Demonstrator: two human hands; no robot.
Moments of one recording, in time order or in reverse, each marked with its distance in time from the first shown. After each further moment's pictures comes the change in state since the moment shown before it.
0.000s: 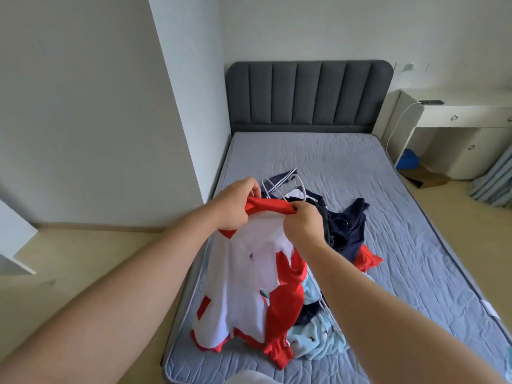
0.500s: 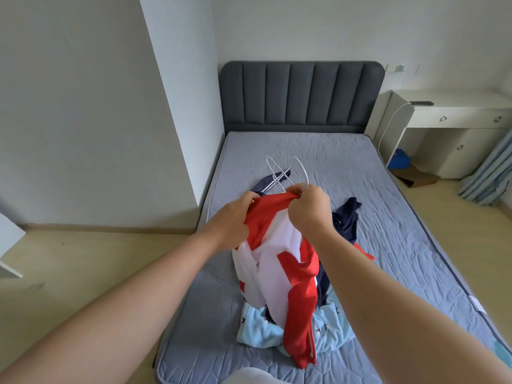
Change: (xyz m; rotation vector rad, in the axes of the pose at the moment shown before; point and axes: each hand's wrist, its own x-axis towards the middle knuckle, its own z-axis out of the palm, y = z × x) left_hand -0.011 -0.002 0.042 -0.109 -0.027 -0.050; right_hand 0.013 -0.012 -0.035 -0.057 0.083 -0.118
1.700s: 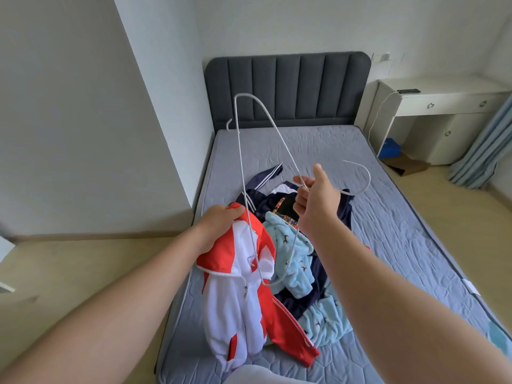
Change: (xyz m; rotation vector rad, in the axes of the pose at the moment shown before) left_hand 0.020 -0.012 0.008 -0.535 0.090 -0.497; right_hand 0.023 0.013 -0.008 1.101 0.146 0.528
